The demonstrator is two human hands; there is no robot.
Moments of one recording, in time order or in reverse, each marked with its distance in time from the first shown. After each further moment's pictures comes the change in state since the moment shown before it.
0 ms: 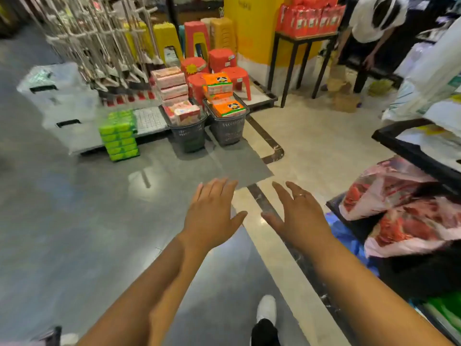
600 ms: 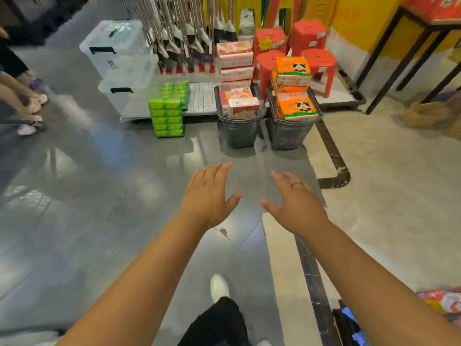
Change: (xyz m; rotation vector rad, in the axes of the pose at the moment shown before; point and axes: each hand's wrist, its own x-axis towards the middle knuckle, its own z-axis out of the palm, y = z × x) left_hand 0.295 -0.207 0.032 -0.025 0.049 -0.414; right_hand 0.421 -0.058 0.049 0.032 -0.242 -0.302
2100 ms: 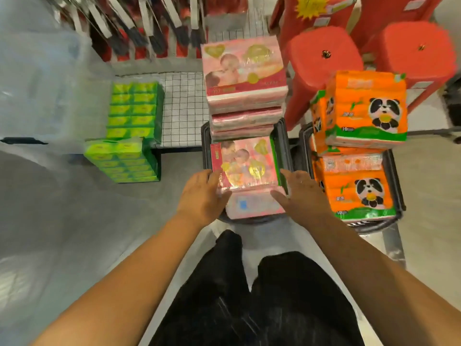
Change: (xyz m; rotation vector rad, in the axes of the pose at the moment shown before) left_hand 0.942 -0.304 0.197 -0.109 -0.283 -0.179; right_hand 1.020 0.110 -0.002 0.042 -0.228 0.063
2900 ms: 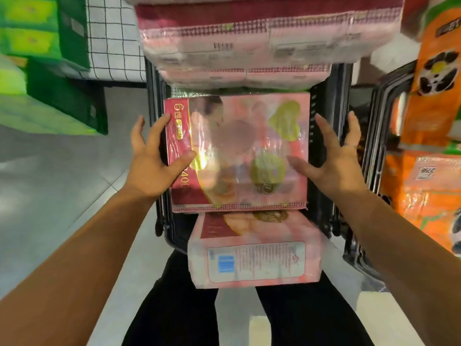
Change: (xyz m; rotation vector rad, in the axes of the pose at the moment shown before) left_hand 0.207 -0.155 0.236 -0.549 0.011 -0.380; right_hand 0.280 0.130 0.188 0.322 -0.126 0.176
